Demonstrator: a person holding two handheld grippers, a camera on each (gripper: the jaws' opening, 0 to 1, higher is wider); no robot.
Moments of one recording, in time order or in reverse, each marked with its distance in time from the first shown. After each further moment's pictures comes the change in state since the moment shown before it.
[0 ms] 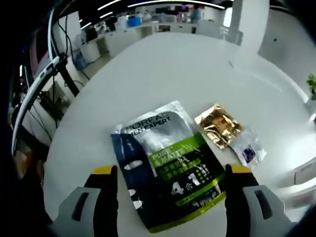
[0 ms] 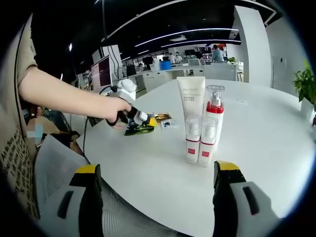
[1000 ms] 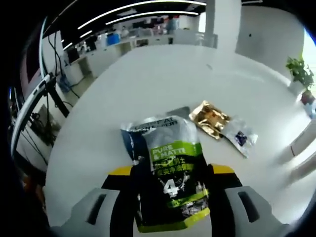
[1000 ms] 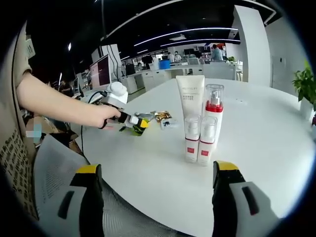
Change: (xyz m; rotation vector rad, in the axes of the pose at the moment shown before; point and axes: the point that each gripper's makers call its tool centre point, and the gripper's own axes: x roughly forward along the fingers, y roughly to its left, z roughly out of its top) left arm -0.010 -0.004 0.002 0.151 -0.111 -0.116; right arm 0.000 -0.001 -0.001 0.003 0.008 -0.009
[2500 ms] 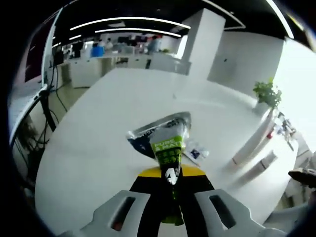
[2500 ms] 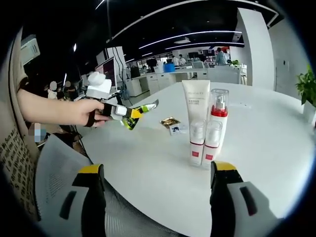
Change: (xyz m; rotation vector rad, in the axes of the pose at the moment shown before) left arm -0.085 -0.044 0.024 -0.037 -0.195 -0.285; right arm -0.001 0.009 0.006 -0.021 -0.035 0.043
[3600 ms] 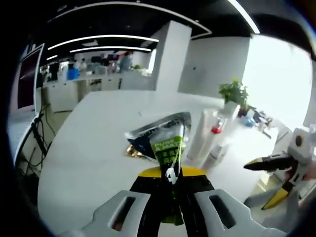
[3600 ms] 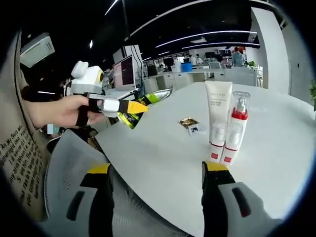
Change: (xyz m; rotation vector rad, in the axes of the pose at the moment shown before) left arm -0.081 -0.074 0.002 0.125 -0.129 -0.210; right arm -0.001 0.031 0.003 -0.007 -0.006 0.172
